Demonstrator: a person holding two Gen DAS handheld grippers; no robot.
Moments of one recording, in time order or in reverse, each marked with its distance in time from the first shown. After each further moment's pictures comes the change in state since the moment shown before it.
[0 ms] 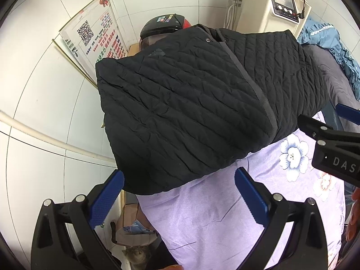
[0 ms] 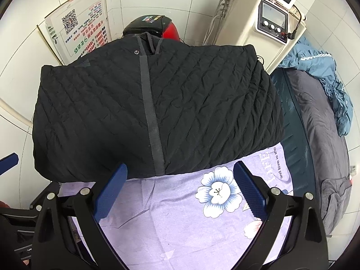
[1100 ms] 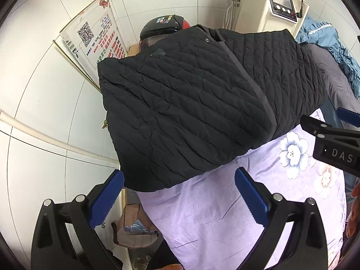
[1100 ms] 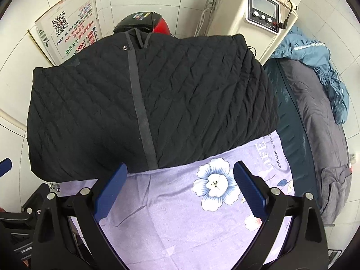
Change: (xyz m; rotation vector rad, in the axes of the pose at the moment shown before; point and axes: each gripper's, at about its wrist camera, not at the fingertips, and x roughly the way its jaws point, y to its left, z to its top) left arm -0.004 0.002 -0.004 0.015 -0.008 -0.003; right arm 0.003 -0.010 -0.009 0.047 0.025 -0.025
